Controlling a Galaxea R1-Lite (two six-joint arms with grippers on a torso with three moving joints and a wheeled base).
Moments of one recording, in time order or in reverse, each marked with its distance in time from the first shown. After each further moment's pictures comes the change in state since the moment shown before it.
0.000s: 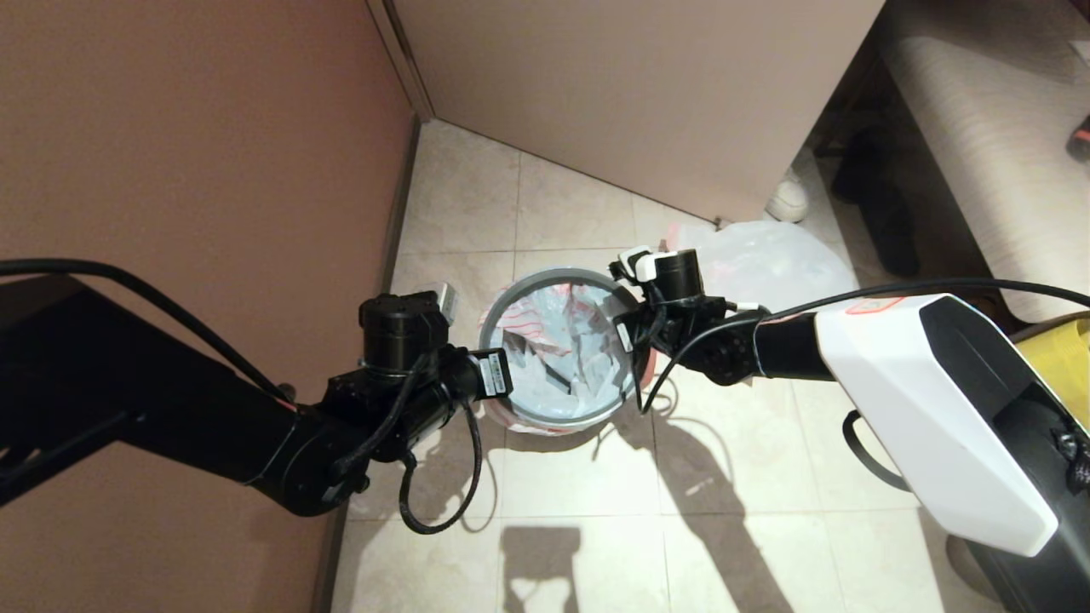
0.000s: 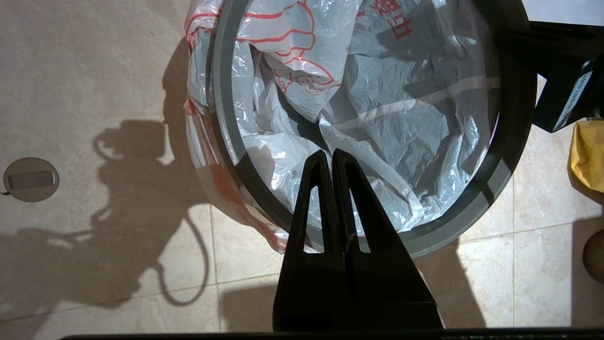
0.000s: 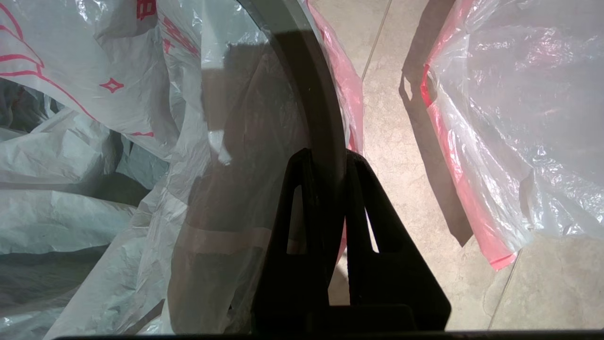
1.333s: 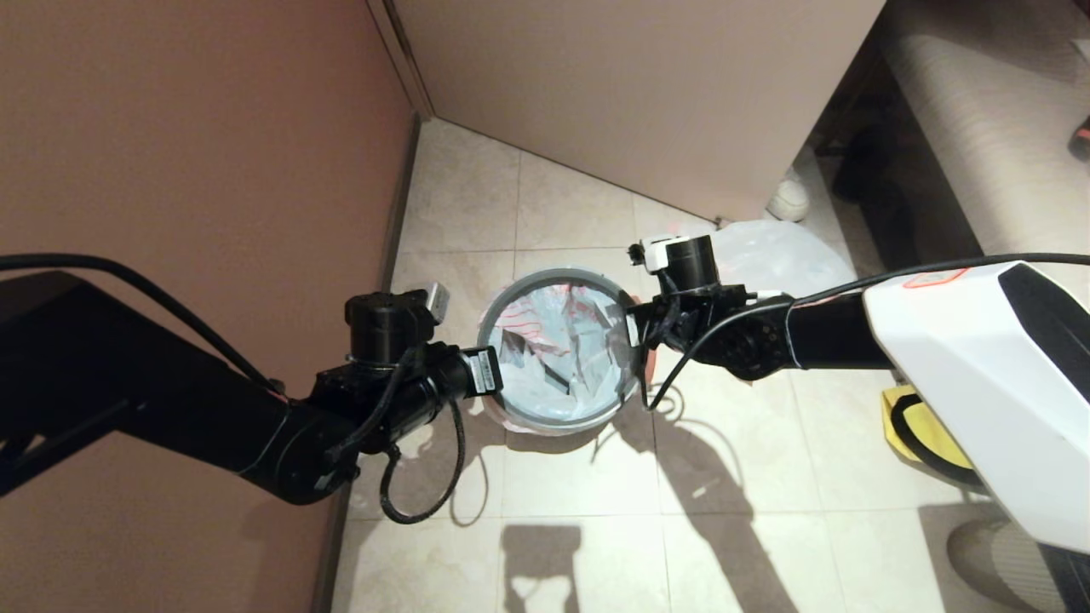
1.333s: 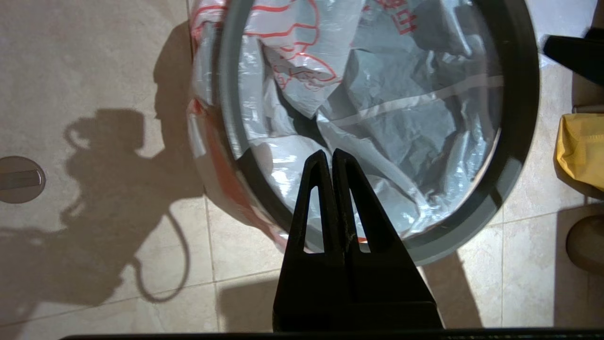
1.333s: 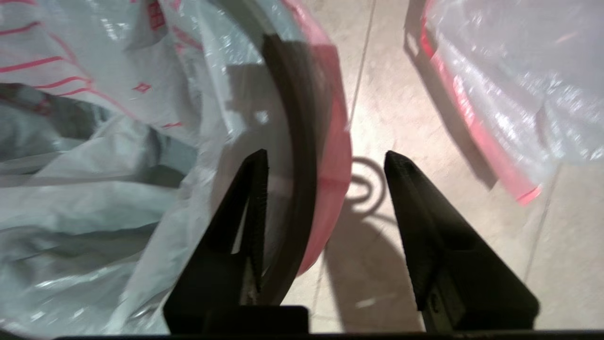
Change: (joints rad) left arm 0.066 0.011 -0.011 0.014 -0.107 -0.005; right arm 0.027 -0.165 0.173 0.027 -0.032 0.216
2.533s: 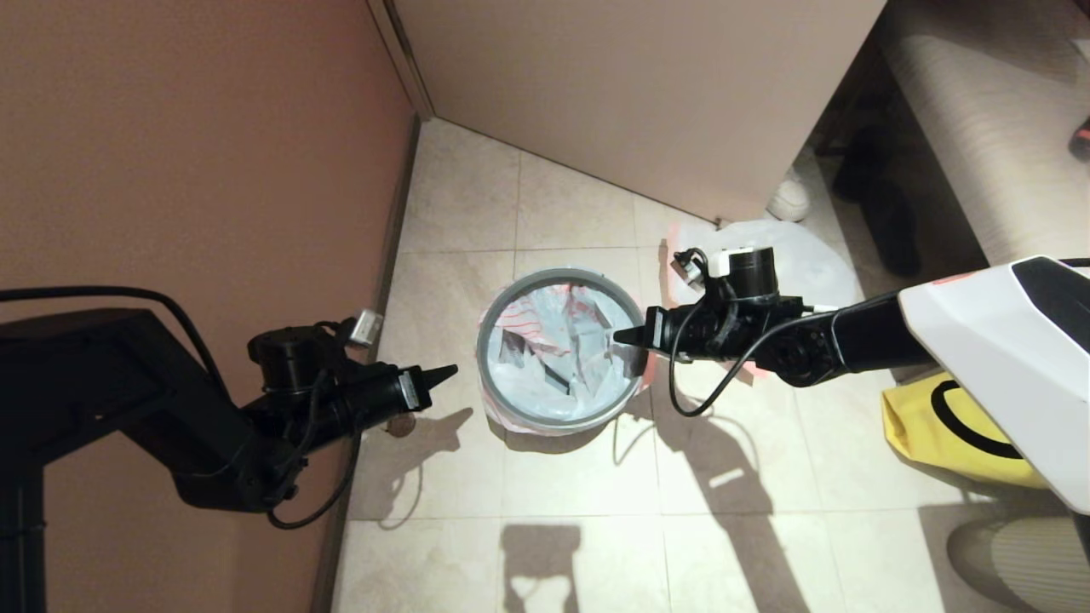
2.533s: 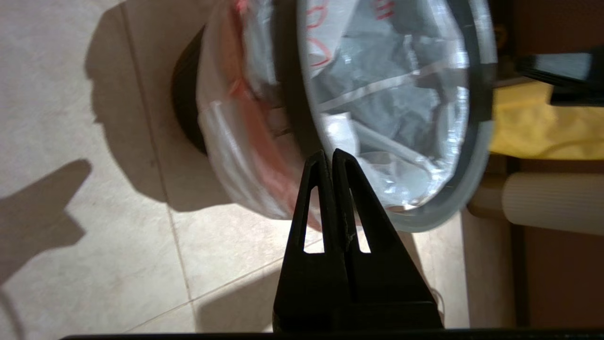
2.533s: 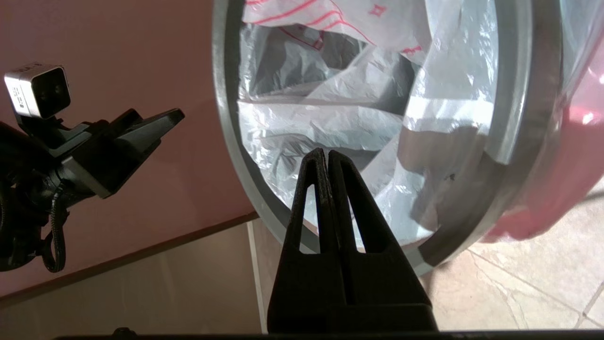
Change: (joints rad) left arm 0.337 0.158 0.106 -0.342 -0.644 -0.035; right arm -0.156 -0.020 0.174 -0.195 0.915 0.423
